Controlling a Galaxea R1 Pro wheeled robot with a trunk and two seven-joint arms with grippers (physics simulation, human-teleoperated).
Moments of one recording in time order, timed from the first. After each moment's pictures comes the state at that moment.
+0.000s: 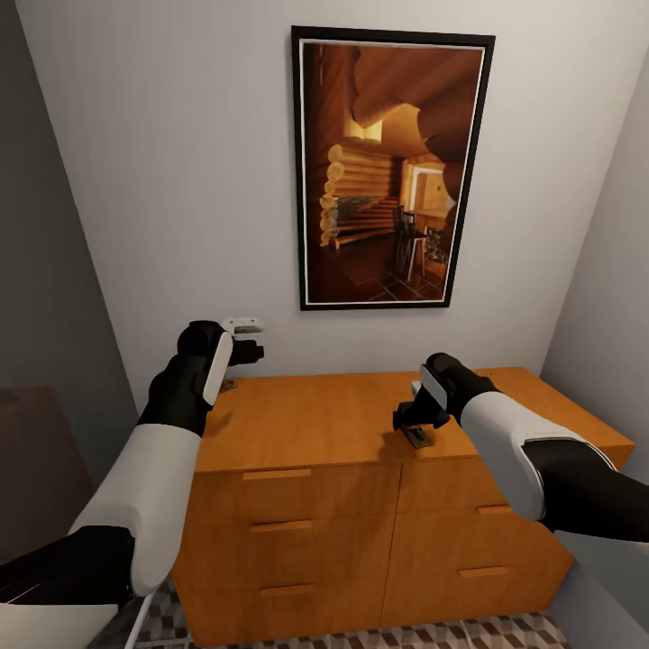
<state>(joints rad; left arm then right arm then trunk) -1.06 -0.14 0.04 -1.03 0.03 1.04 0.20 -1.29 0.02 0.04 -0.19 0.02 1.04 0.04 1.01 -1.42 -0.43</state>
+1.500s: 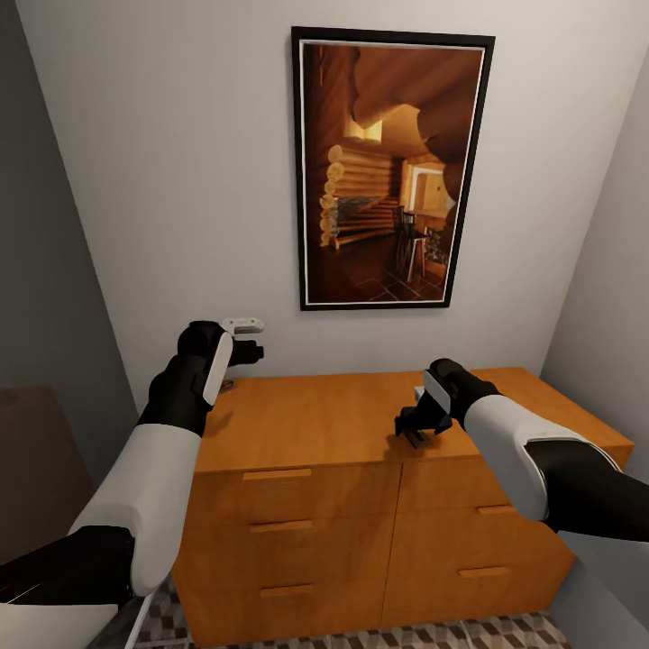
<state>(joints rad) -1.06 -0.14 0.04 -1.03 0.03 1.04 0.20 -1.28 0.01 0.04 -0.15 0.02 1.02 0.06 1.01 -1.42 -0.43</state>
